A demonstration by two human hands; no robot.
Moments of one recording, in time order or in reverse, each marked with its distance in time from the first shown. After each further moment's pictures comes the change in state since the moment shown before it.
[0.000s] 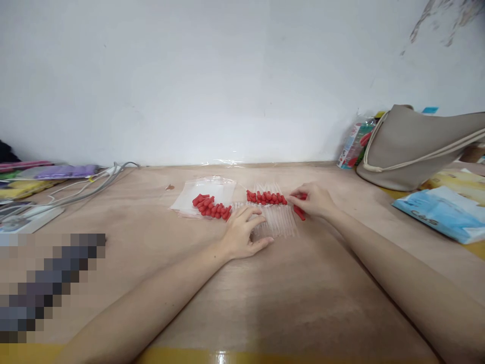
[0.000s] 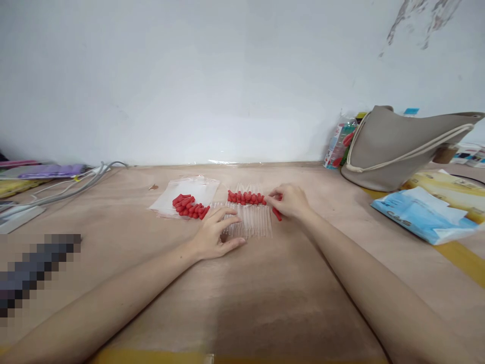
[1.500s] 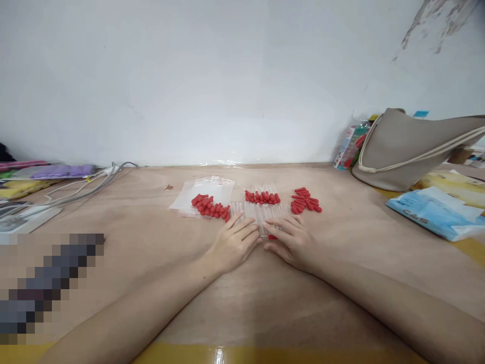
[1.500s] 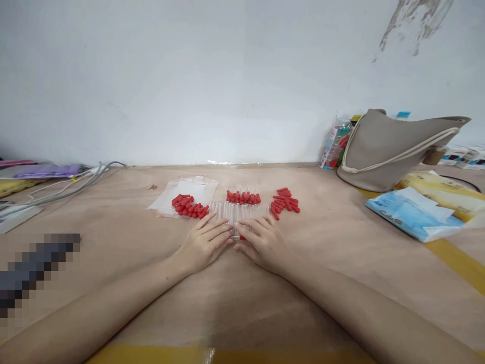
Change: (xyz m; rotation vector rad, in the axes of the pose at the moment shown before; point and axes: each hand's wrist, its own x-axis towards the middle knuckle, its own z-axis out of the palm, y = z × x) left_hand -0.019 0.013 -0.015 0.311 0.066 0.286; right_hand -0.085 -0.072 0.017 0.047 0.287 -0.640
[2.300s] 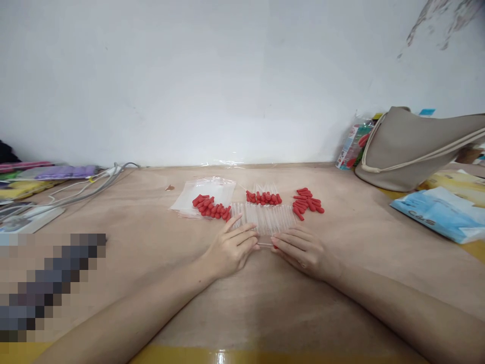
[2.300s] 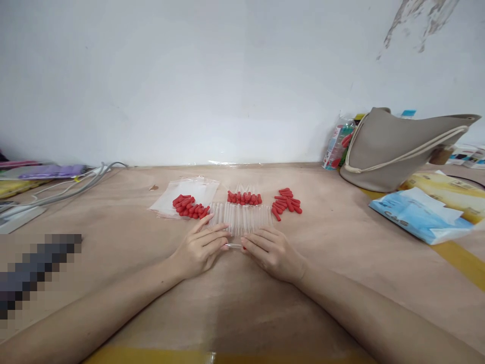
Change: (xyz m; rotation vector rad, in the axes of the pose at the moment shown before) left_hand -0.008 -0.004 -0.010 -0.140 0.026 0.001; right_hand -0.011 0.005 -0.012 0.045 0.059 -0.184
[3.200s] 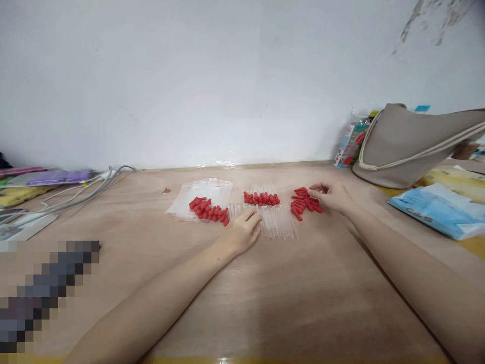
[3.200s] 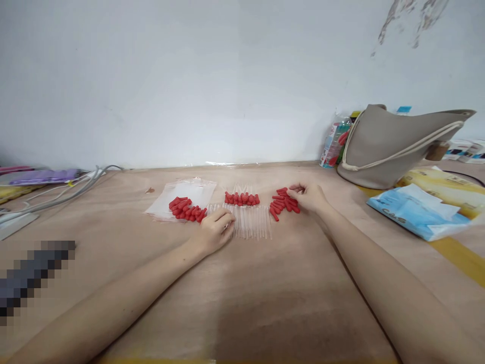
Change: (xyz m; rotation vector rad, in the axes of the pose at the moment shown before) left_hand 0.028 -0.020 0.043 -0.055 -0.031 -0.219; right_hand -0.026 0.151 -0.010 0.177 -0.086 1.227
